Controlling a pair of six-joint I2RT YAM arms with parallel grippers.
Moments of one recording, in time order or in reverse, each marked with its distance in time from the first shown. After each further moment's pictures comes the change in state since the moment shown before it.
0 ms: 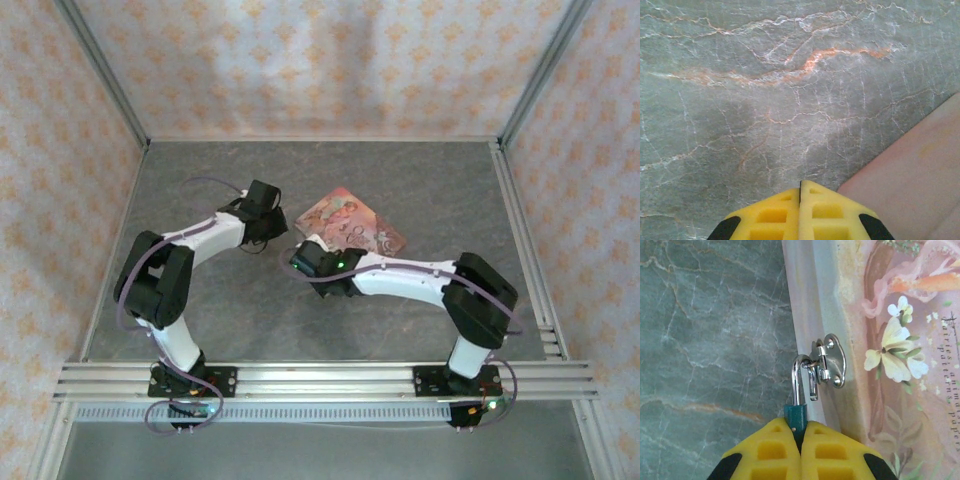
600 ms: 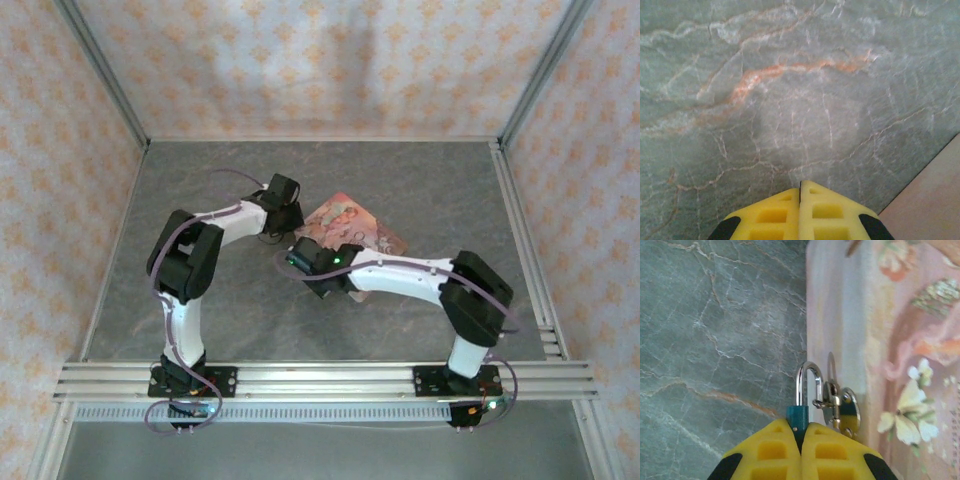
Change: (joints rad) left arm -0.040 0.247 0.195 0.035 0.031 0.011; right arm -0.005 0.063 0.105 -0.058 -0.071 -0.146
